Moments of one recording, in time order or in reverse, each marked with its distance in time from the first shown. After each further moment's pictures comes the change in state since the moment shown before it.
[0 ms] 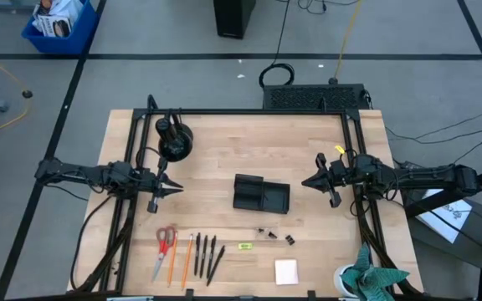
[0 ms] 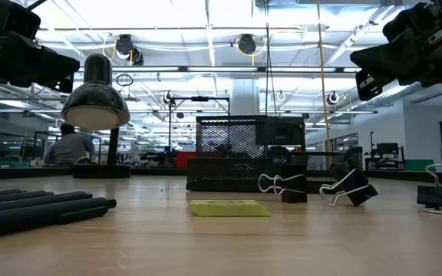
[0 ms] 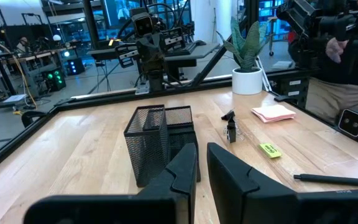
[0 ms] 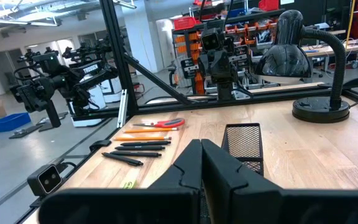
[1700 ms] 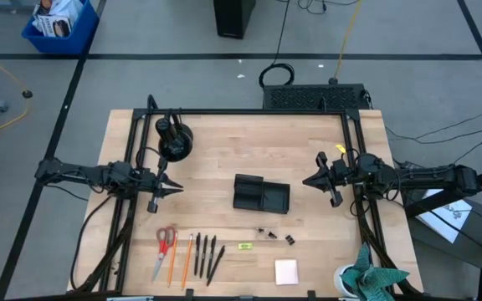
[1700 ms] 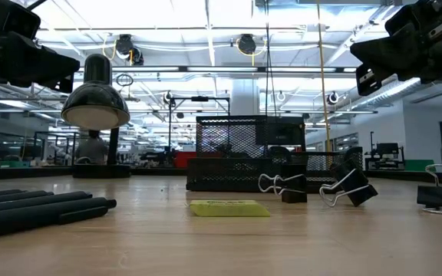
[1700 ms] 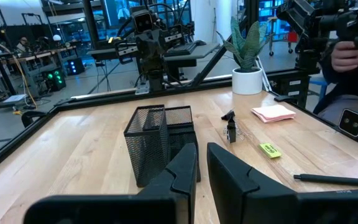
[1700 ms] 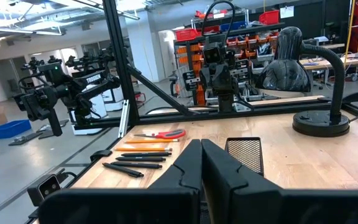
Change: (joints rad) left arm 0.000 0.000 0.000 0.000 0.000 0.000; right arm 0.000 0.000 0.000 0.047 0.000 0.000
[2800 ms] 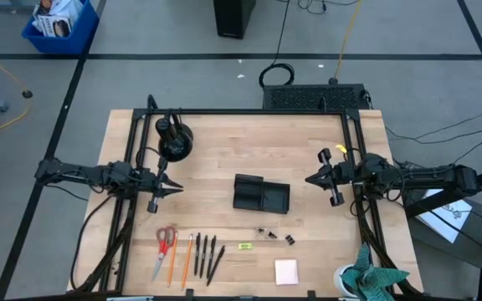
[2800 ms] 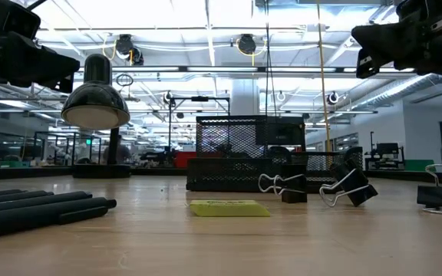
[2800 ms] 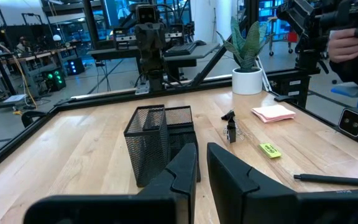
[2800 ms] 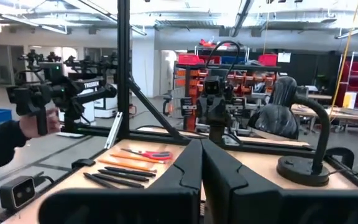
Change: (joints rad) left arm 0.000 0.000 0.000 0.000 0.000 0.000; right arm 0.001 0.001 0.000 0.106 -0.002 -0.177
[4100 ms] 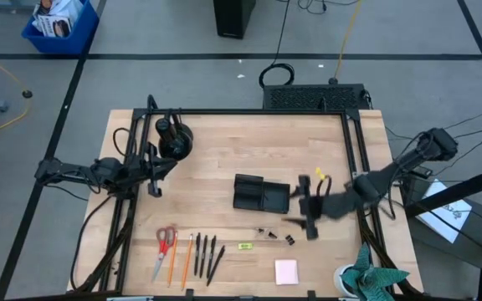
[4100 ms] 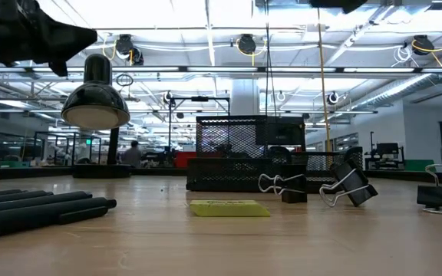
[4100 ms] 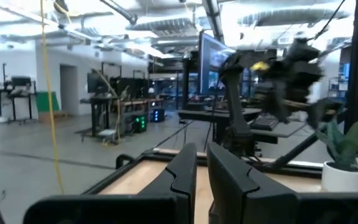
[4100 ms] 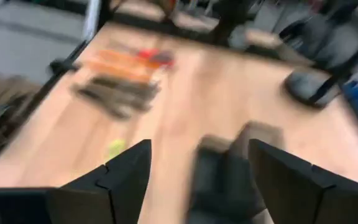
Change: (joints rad) left arm 0.000 0.000 0.000 0.323 -0.360 -0.032; right arm 0.673 0.722 0.866 -0.911 0.762 0.109
